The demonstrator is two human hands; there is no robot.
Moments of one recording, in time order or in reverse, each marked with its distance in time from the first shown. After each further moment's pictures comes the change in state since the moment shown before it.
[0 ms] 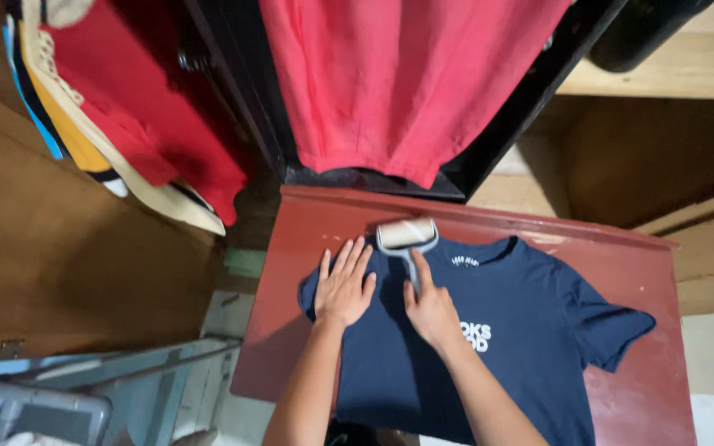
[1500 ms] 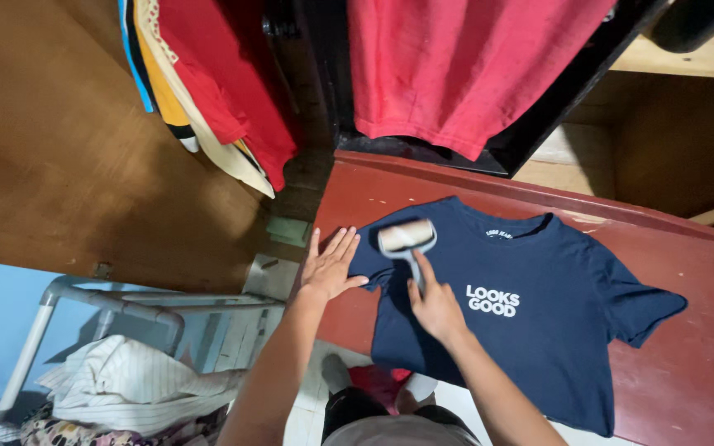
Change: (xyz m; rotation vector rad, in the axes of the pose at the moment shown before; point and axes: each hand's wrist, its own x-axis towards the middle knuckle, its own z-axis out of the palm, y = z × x) left_hand -0.080 -0.076 -0.054 0.362 -0.346 0.004; right_hand -0.072 -0.042 0.019 0.050 -0.219 0.007
